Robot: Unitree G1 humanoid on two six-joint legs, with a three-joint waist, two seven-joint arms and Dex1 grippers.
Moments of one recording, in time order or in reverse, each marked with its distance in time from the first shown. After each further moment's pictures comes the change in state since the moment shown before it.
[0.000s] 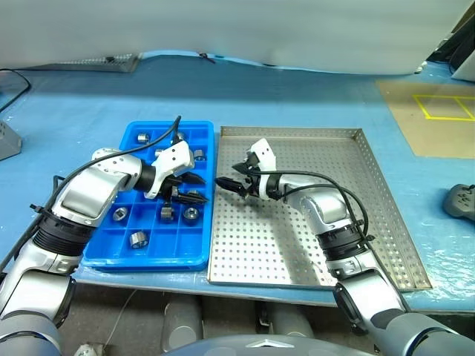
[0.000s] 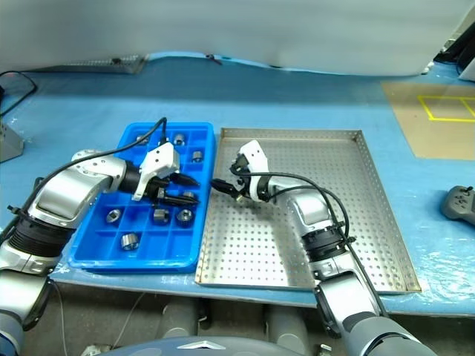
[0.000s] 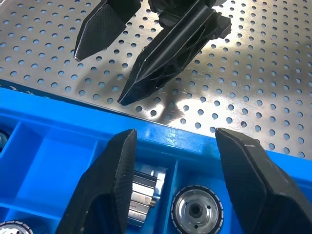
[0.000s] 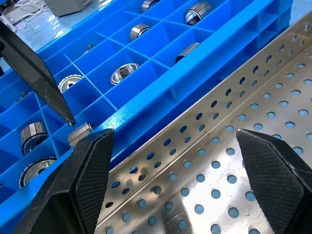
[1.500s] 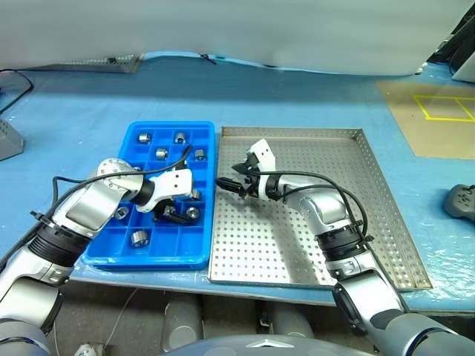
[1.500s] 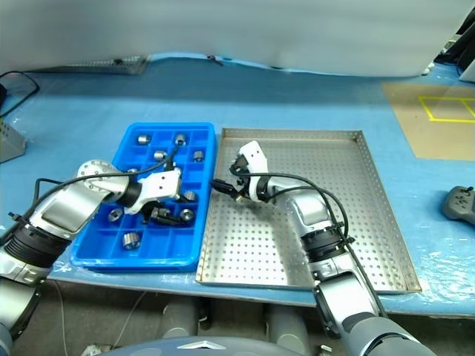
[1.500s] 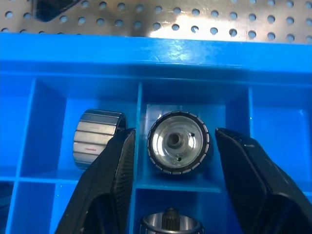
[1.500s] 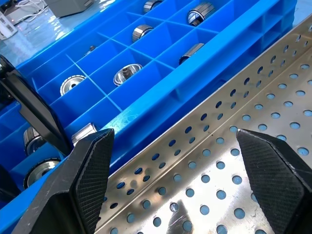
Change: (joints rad) left arm 0.048 0.063 -0.153 0.012 0.229 -0.204 -0.076; right arm 0.003 0.006 0.000 0.002 -0.001 -0.002 -0.006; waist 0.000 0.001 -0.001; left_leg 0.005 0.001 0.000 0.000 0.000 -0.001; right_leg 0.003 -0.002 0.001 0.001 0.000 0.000
